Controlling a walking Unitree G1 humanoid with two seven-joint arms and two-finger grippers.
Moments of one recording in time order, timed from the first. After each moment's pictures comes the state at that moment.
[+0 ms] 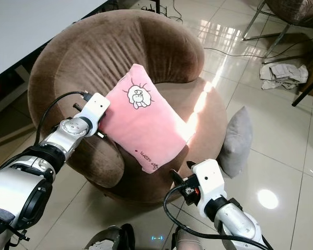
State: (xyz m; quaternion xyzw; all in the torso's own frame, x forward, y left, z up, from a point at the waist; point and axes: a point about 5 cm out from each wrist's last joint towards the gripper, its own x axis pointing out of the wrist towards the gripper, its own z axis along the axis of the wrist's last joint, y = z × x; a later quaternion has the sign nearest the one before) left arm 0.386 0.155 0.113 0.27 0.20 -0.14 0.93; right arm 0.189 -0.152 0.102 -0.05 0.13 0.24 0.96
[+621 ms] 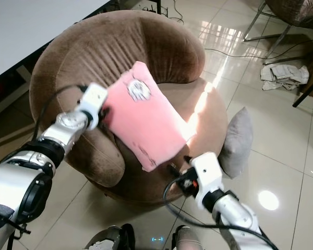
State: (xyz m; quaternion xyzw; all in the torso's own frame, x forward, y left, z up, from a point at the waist) left arm 0.398 0.150 0.144 0.19 0.11 -0.14 0.97; right arm 0.208 -0.155 0.106 -0.04 0.11 0.24 0.96
